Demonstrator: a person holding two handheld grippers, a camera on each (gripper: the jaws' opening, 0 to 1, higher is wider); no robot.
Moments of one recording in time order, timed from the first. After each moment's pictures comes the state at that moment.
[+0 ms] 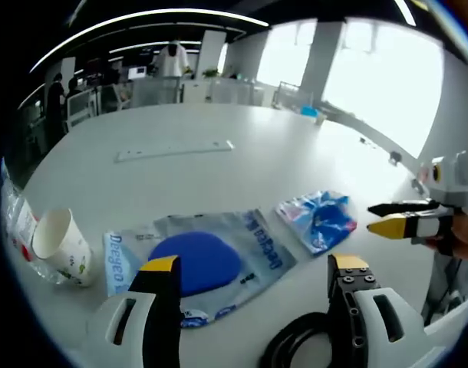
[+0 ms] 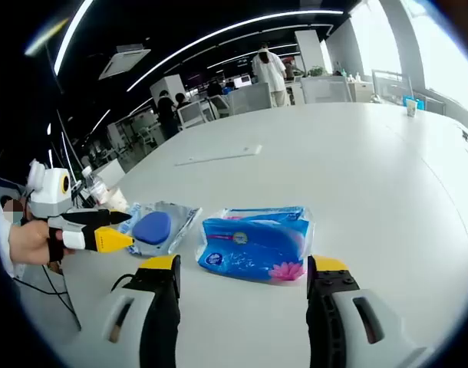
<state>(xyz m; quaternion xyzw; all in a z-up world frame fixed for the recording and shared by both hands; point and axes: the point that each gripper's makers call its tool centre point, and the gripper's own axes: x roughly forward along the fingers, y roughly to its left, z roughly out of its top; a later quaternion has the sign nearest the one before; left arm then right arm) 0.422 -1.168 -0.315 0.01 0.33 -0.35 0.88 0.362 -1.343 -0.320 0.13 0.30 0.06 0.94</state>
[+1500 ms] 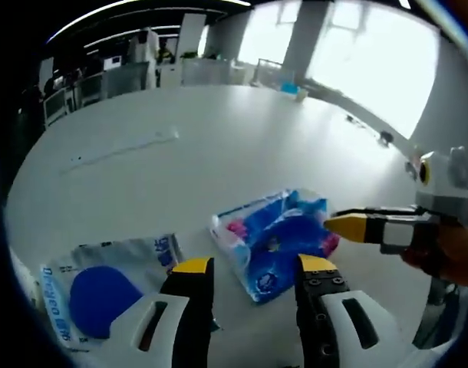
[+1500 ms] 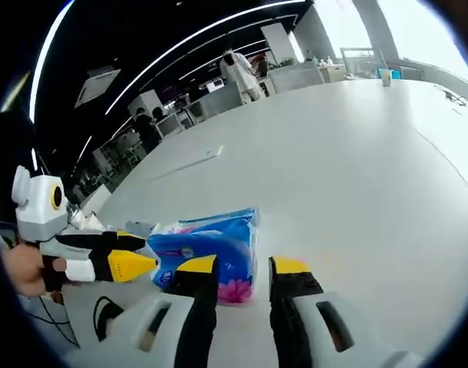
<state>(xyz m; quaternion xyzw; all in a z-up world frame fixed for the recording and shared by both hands) 0.433 -1.272 -0.336 0.06 0.38 -0.38 0.84 0.397 -1.382 -0.343 0.21 0.30 0.02 0.93</state>
